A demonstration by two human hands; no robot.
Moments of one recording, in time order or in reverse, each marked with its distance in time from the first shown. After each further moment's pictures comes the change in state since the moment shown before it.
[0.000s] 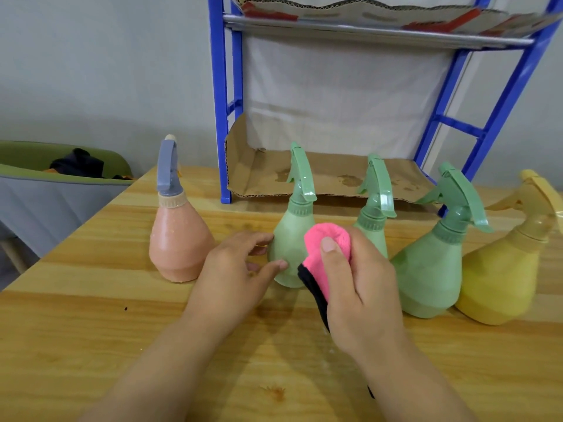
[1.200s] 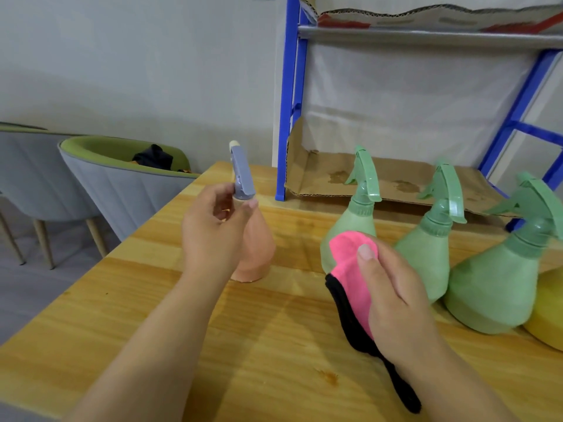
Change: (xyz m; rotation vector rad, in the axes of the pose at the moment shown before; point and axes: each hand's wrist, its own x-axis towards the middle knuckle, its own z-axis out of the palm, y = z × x) left_hand 0.010 -0.001 -0.074 -0.207 0.490 -0.282; right_hand -0.007 -0.006 0.015 0.292 -0.258 0.038
